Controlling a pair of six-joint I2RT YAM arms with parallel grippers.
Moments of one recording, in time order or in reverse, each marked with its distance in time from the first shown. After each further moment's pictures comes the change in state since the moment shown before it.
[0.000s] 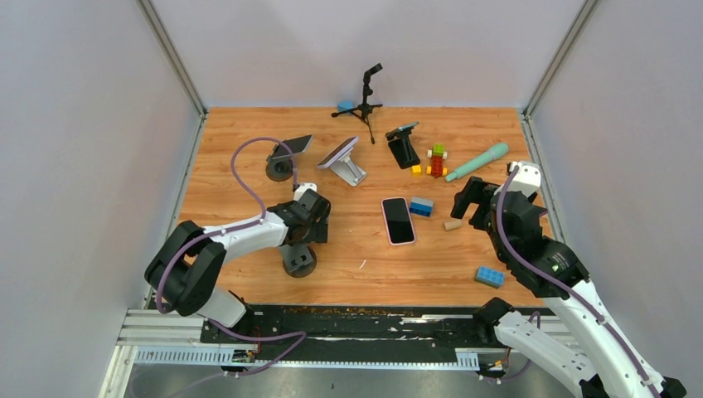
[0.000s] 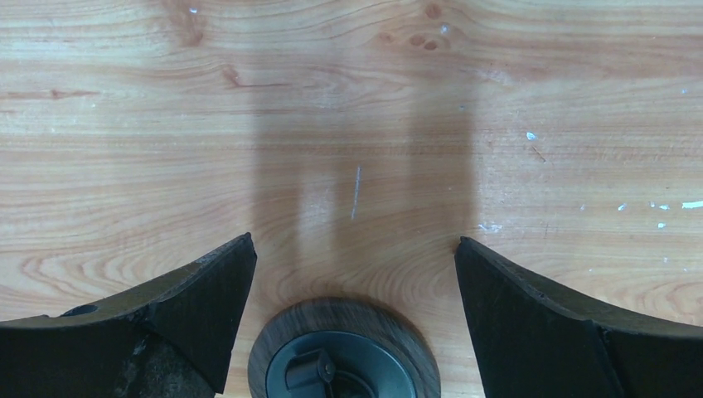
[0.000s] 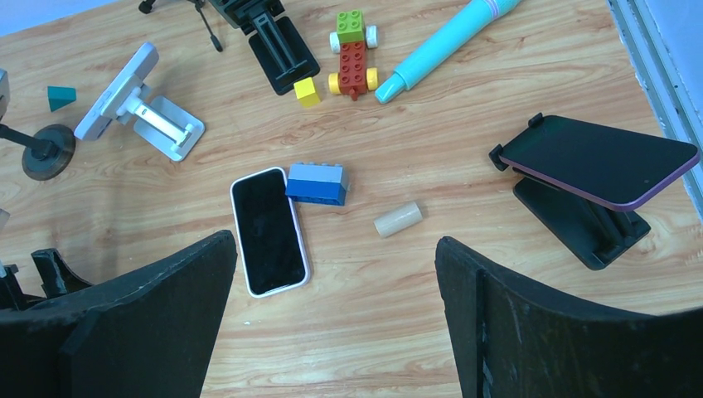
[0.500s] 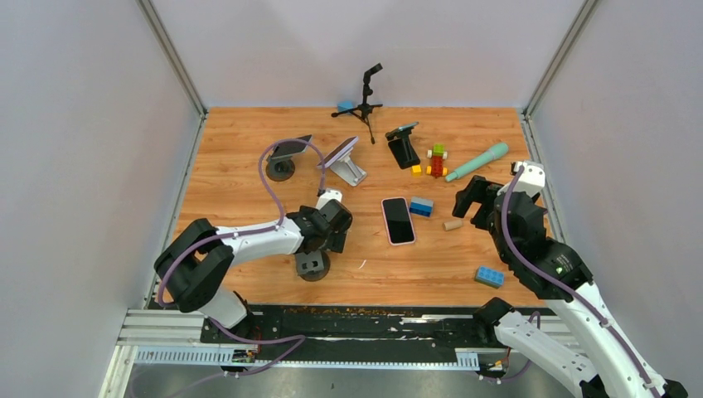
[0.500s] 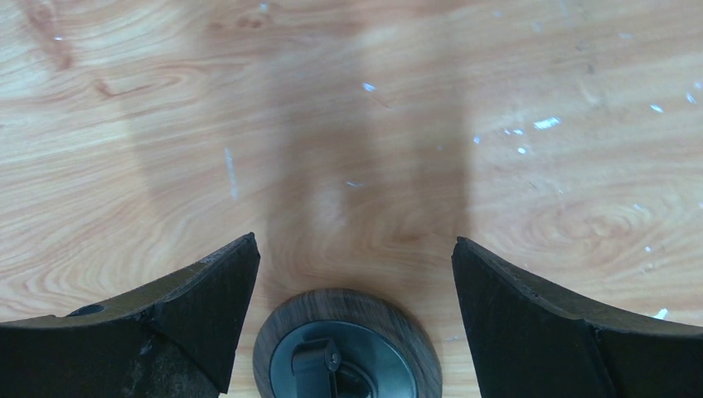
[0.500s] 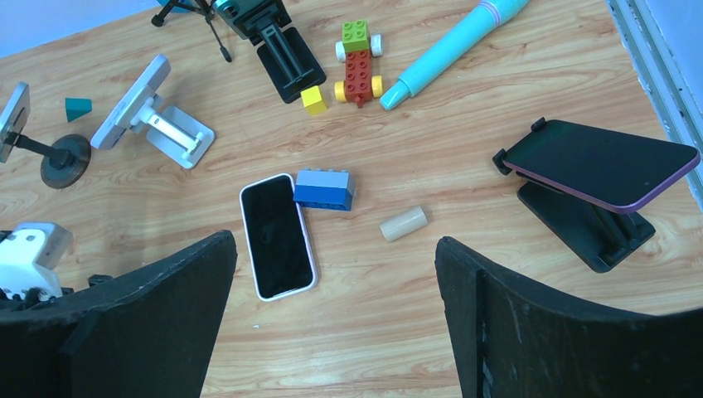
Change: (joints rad) left arm -0.208 0.050 0.055 -0.007 -0.049 0.032; right arm 0.000 -0.008 0.016 -0.003 0.000 0.010
